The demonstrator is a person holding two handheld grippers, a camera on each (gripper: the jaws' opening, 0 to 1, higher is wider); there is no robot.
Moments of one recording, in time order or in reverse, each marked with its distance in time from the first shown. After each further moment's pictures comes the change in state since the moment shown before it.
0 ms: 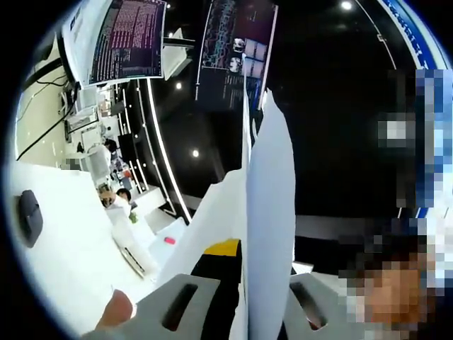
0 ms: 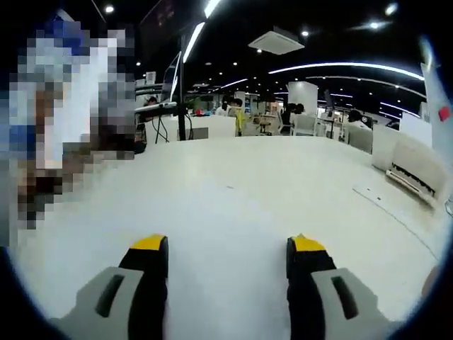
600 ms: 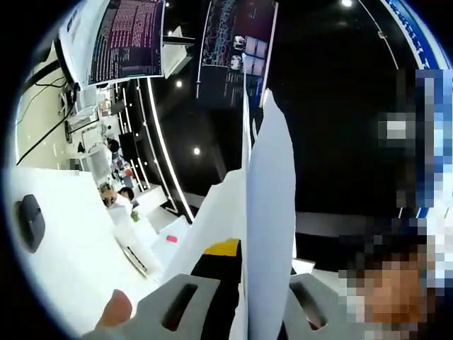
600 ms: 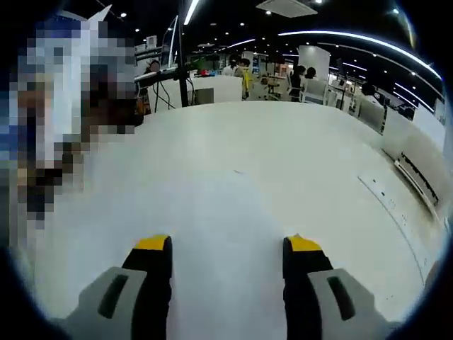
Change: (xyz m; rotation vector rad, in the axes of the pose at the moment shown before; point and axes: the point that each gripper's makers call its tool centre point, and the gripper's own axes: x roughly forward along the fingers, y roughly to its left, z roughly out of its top) left arm 0.000 0.006 0.002 0.008 0.016 0.011; right arm -0.003 -0.001 -0.007 0.020 0.207 0.065
